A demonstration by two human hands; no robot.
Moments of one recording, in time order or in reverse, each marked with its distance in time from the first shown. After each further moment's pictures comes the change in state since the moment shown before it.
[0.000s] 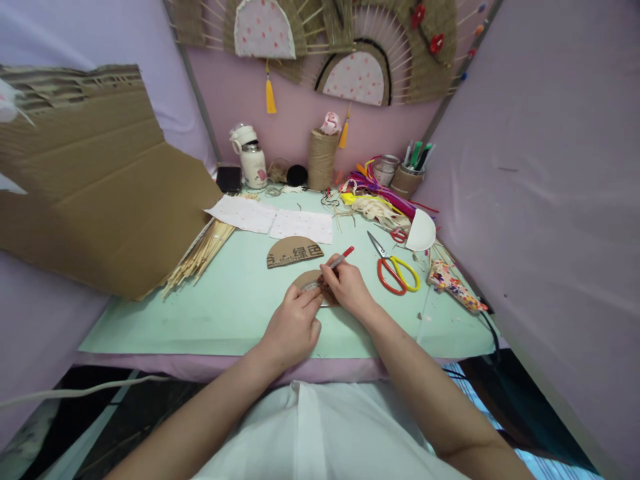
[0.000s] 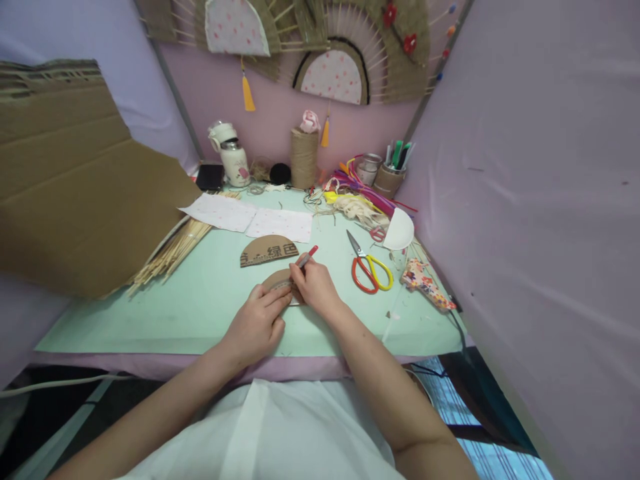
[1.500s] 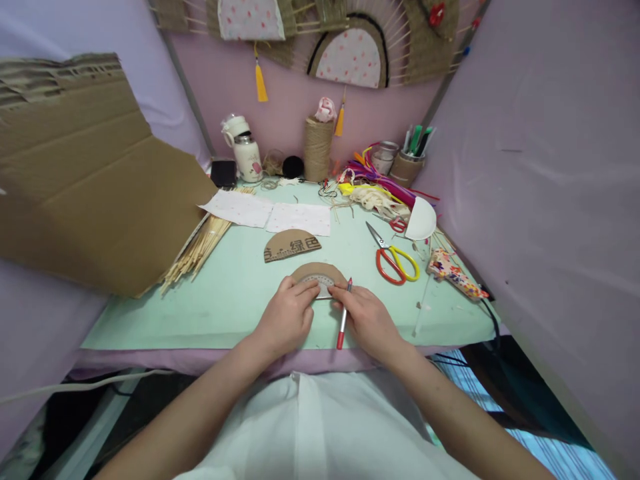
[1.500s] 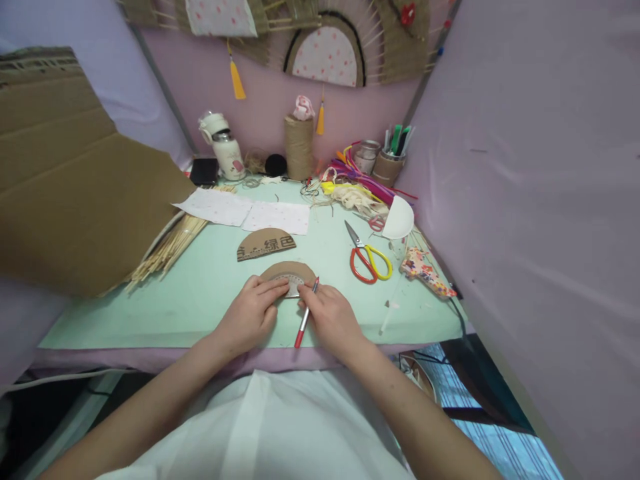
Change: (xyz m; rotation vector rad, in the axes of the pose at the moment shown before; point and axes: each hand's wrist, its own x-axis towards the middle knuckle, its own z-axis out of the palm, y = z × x) left_hand 0.005 -0.002 -0.012 -0.062 -0.073 -0.061; right_hand -0.080 0.013 -0.018 -0.420 0.062 -0.488
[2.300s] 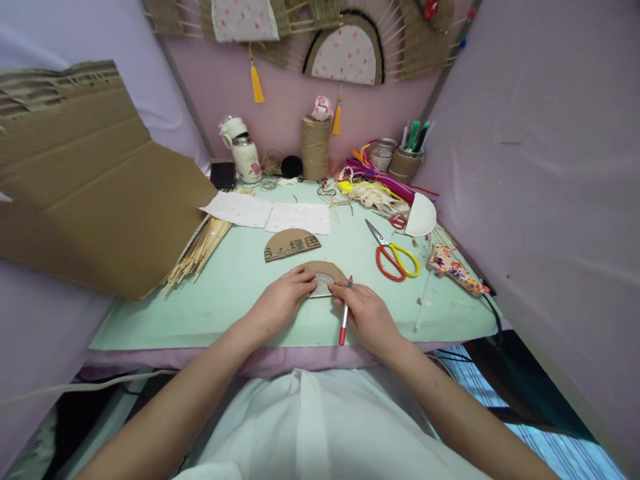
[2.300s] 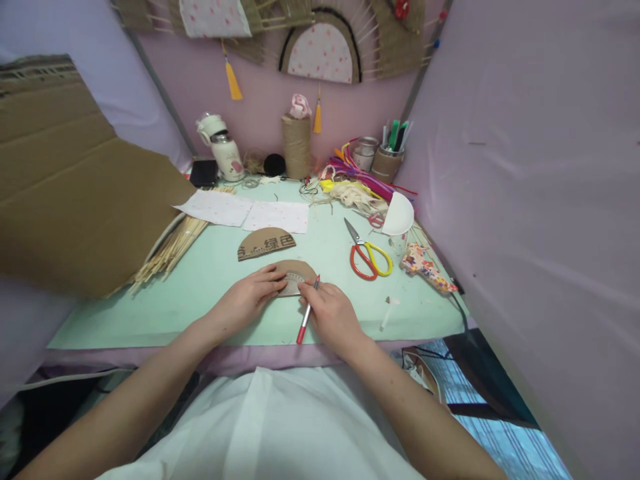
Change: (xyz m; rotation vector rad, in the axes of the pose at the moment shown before) left_hand 0.018 -0.027 -0.011 -0.118 -0.125 0.128; right_hand 0.000 -0.001 -0.001 0.053 0.001 0.063
